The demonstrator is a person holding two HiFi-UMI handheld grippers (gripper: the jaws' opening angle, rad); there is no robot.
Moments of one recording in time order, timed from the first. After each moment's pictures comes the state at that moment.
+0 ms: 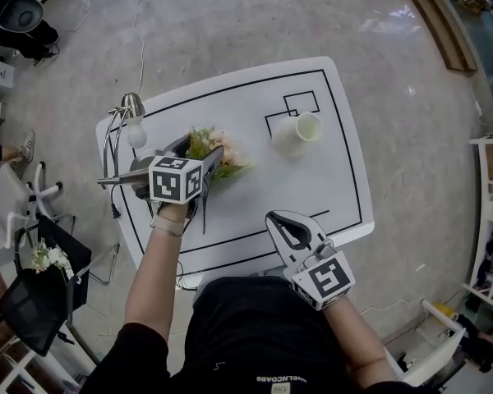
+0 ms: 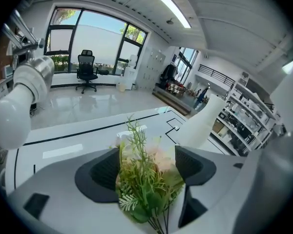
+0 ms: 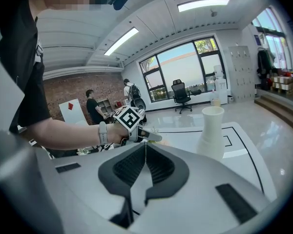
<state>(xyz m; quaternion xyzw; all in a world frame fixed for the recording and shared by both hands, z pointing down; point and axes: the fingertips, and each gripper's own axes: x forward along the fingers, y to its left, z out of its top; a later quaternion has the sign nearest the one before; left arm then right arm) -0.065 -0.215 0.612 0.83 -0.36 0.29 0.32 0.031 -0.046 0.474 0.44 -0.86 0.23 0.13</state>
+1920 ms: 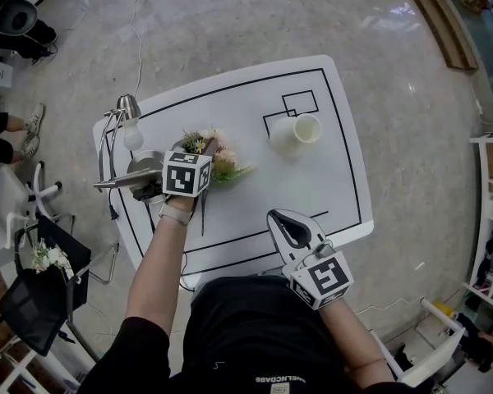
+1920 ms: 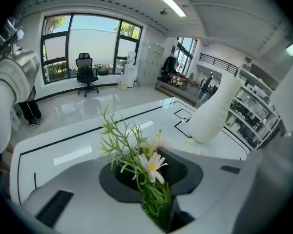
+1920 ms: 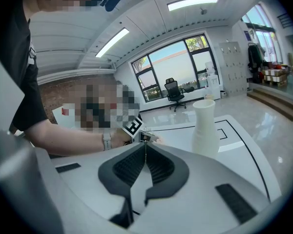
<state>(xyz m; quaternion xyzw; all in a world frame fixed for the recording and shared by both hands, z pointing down) -0.058 -0.228 0.648 0.81 -0.37 0.34 0.28 0.046 -0.050 0.488 0.47 -0.84 0.26 0.12</state>
